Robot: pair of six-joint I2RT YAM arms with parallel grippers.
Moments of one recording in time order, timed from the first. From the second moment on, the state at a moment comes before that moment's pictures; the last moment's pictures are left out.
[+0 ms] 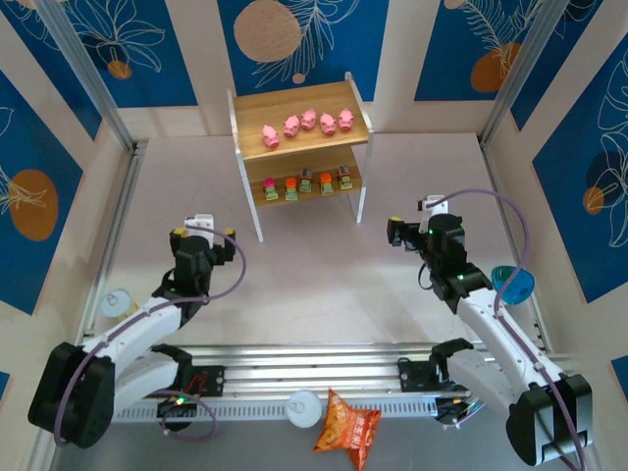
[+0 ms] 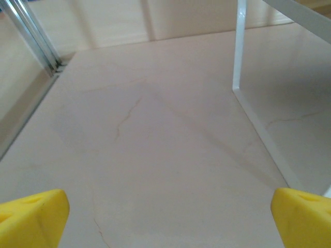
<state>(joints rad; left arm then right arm) -0.36 1.04 0.35 0.33 -0.44 -0.02 0.25 0.88 0.55 -0.13 0.18 0.12</state>
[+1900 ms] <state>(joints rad) -0.06 1.56 0.33 0.87 -0.09 0.03 0.03 1.51 0.39 0.72 -0.15 0.05</state>
